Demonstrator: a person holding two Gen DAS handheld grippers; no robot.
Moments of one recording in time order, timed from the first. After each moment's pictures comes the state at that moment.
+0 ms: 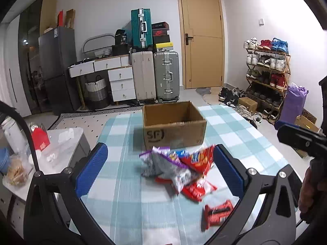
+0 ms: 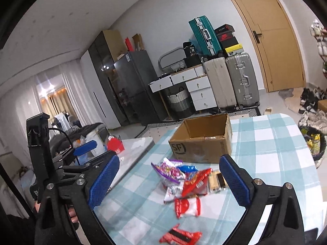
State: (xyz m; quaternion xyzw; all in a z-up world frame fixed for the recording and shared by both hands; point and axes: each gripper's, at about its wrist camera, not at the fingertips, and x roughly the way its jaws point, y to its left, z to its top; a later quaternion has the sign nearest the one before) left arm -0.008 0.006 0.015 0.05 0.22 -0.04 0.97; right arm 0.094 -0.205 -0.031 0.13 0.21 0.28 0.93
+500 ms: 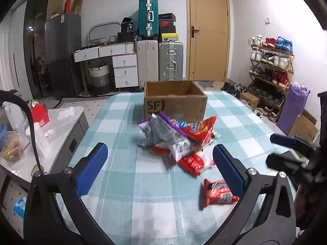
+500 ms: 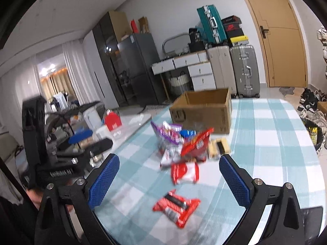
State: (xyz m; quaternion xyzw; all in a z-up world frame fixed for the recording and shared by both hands) left arm -0.041 0.017 -0.059 0.01 0.26 -0.03 0.97; right arm 0.063 -0.186 -0.103 0.08 0.26 0.29 0.92
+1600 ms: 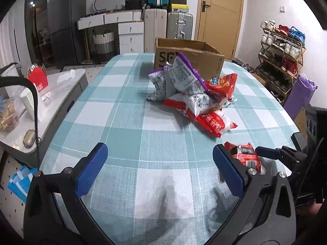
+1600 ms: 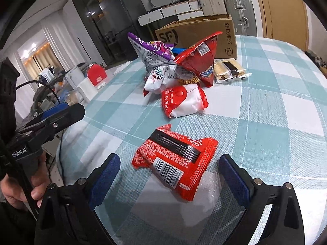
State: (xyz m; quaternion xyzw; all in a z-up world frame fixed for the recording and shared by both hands) left arm 0.011 0.042 -0.136 -0.02 0.36 -0.01 0.93; right arm 0.092 -0.133 -0.204 0.05 0.42 0.26 0.87
